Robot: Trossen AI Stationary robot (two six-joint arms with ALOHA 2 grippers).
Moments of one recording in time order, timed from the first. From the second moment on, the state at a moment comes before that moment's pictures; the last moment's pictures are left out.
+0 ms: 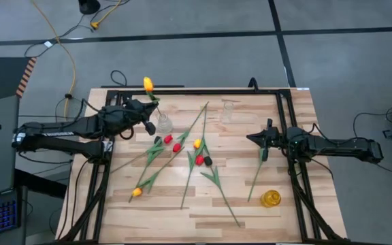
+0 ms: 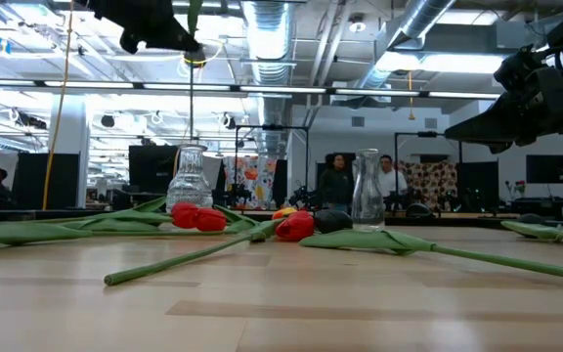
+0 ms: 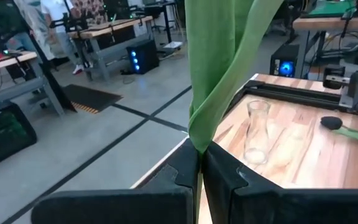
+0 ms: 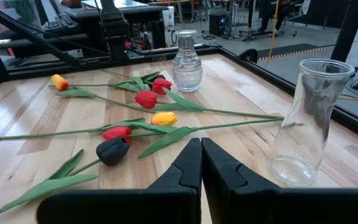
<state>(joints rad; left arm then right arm) 0.15 0.84 0.71 -0.06 -0.56 0.01 -0.13 0.22 0.00 0.05 0.13 0.07</state>
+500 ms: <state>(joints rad) 0.19 0.88 0.66 -0.04 -0.55 -0.03 -0.13 0.22 0.00 0.05 0.13 0.07</state>
